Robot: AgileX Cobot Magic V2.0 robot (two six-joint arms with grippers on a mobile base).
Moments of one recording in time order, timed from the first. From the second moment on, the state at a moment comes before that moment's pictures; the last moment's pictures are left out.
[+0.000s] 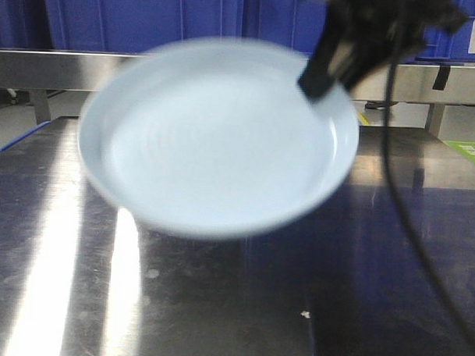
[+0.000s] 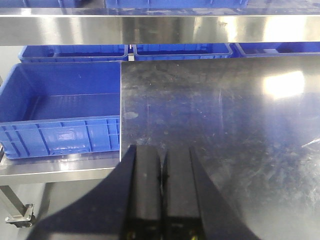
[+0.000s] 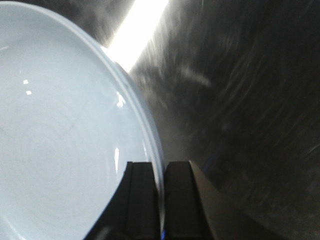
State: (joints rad) left arm -0.15 0.55 -0.51 -0.06 0.40 -0.01; right arm 0.48 1.38 -1.15 0.28 0.71 -0.15
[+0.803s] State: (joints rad) left arm -0.15 0.55 -0.51 -0.06 0.40 -0.01; right arm 0.48 0.70 -0.73 0.28 0.41 -0.16
